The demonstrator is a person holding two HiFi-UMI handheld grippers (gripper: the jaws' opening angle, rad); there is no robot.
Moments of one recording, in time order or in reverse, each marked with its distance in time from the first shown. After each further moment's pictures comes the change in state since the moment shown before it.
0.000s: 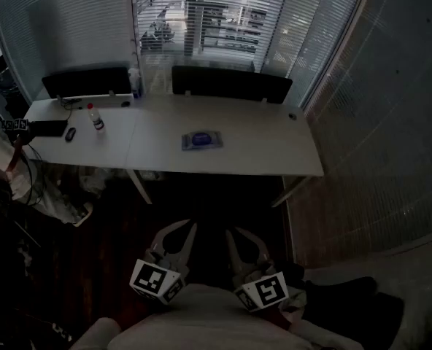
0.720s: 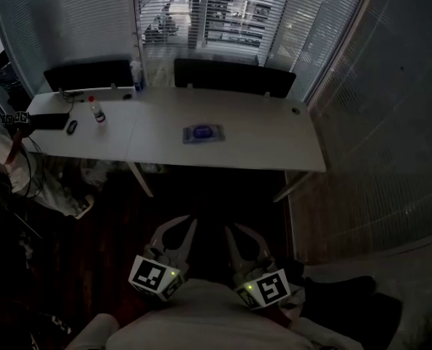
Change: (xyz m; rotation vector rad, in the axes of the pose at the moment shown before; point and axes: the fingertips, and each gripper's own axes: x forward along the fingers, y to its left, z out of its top) left arm 0.002 -0.010 -0.011 0.002 0.009 0.003; right arm -0.008 -0.002 0.007 0.034 -0.016 0.043
